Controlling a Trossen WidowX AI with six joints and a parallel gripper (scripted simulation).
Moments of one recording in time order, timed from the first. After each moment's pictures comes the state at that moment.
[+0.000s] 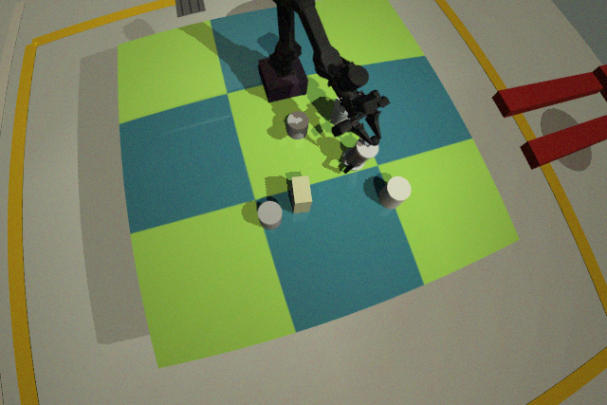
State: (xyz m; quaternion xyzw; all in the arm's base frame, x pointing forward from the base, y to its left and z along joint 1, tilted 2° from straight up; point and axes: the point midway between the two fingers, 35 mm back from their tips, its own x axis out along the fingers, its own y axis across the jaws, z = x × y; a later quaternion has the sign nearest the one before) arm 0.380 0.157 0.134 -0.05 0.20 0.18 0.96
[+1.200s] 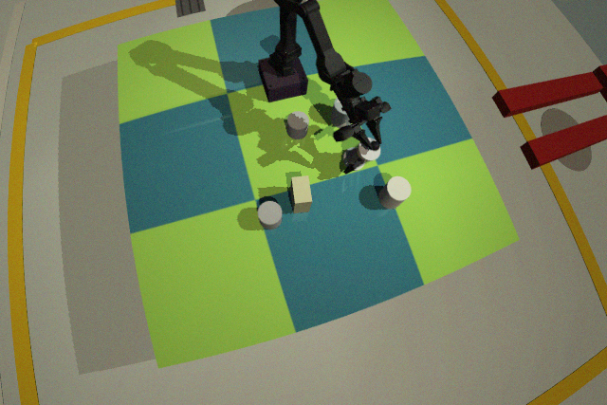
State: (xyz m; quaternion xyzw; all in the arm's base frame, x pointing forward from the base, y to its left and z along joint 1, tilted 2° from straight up) arm 0.390 0.160 0.121 -0.06 0.23 0.18 0.96
